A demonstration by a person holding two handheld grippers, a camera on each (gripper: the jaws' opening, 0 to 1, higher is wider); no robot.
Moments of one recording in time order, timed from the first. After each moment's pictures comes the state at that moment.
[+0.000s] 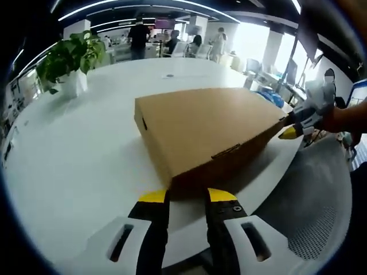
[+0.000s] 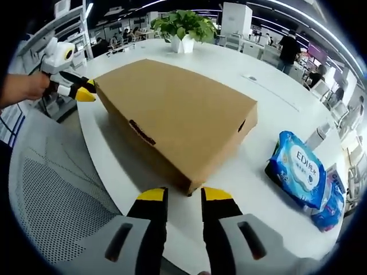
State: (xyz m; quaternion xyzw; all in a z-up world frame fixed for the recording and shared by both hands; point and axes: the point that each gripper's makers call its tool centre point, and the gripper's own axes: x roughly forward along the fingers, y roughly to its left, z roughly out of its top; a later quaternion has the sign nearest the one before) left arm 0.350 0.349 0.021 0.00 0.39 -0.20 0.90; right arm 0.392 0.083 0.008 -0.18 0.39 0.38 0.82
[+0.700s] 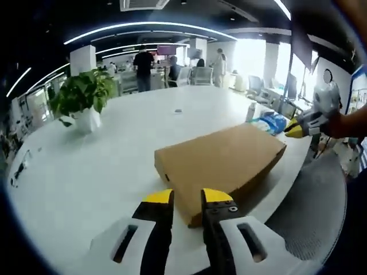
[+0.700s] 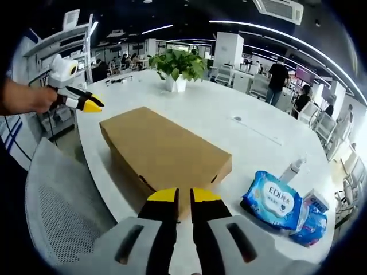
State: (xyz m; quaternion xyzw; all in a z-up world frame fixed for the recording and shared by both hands) left arm 0.380 0.356 0.094 0.03 0.30 -0.18 0.94; right arm 0.412 0.098 0.086 -0.16 0.28 0.38 0.86
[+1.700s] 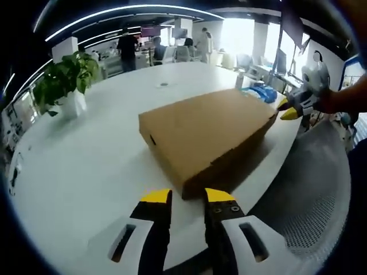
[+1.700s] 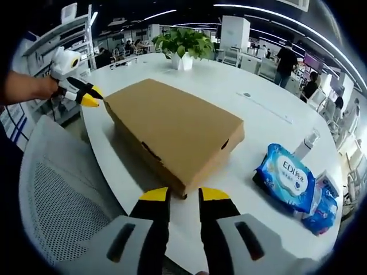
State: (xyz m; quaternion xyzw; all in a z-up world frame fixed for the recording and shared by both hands) left arm 0.346 0.363 0.042 0.07 0.37 -0.23 0.90; right arm 0.390 0.078 0.042 -0.17 0.34 0.39 0.84
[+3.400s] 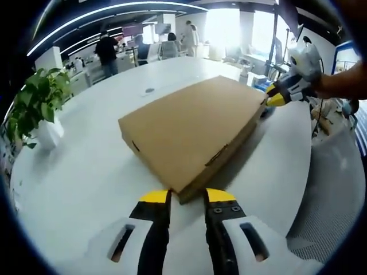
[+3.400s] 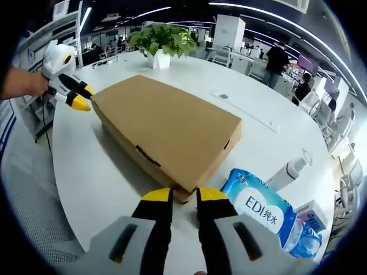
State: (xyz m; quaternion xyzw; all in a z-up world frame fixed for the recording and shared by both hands) left arm 0.467 0.312 0.035 0.11 0.37 -0.27 0.88; right arm 0.521 0.048 0.037 -0.19 0.33 0.36 0.85
